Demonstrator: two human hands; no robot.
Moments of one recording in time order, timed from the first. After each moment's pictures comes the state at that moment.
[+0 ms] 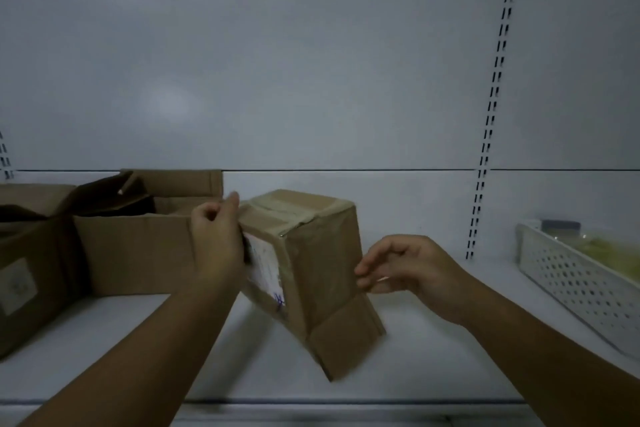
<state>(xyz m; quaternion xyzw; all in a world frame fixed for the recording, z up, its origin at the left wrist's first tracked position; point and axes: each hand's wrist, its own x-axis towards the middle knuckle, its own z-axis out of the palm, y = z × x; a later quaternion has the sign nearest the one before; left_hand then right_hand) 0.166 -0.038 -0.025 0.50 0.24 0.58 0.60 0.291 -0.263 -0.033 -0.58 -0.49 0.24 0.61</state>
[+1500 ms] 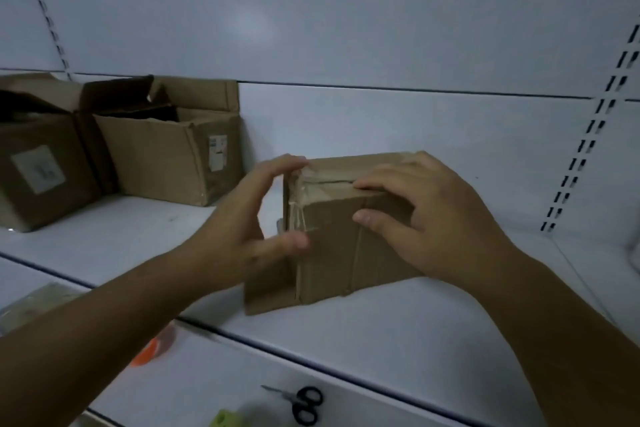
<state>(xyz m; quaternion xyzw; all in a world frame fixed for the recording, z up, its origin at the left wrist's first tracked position) 0.152 -0.107 -0.073 0.90 0.06 0.36 0.24 0.337 -0.254 -0.046 -0.64 -0.67 -0.19 0.32</state>
